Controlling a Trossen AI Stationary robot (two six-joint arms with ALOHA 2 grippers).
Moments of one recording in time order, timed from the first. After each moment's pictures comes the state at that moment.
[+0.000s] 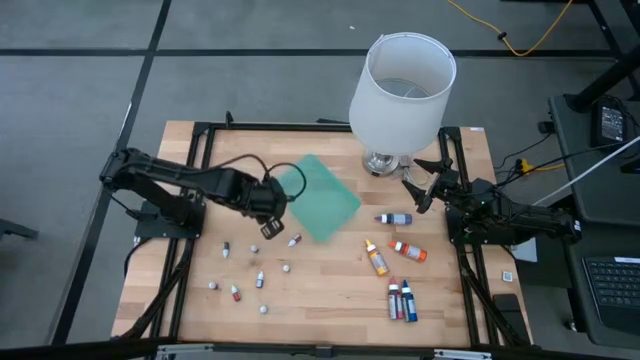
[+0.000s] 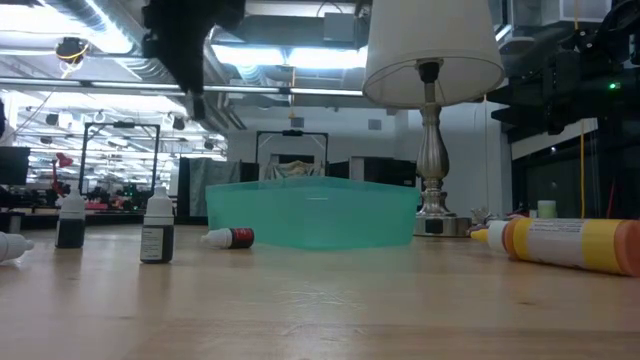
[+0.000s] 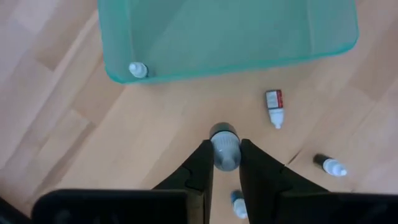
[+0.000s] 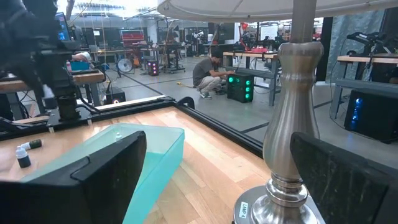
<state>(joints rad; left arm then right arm) -0.12 1.42 1.28 -1.15 -0.23 -0.74 -0.15 0.01 0.01 0.08 0.40 0.02</state>
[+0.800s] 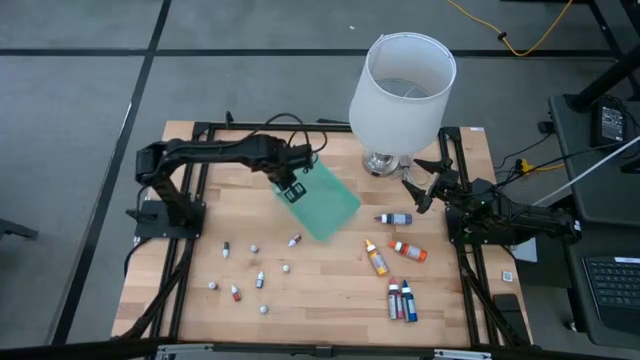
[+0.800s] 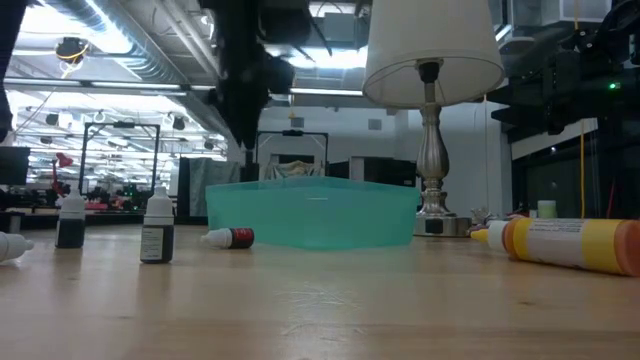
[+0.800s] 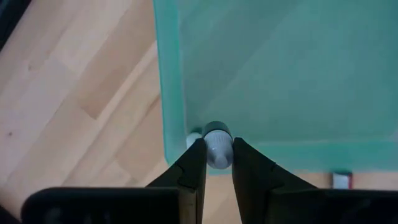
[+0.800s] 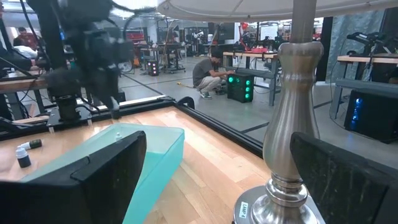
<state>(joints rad) 0.23 1.70 1.42 -1.09 -0.19 -0.47 -0.15 0.01 0.01 0.08 0.40 0.02</state>
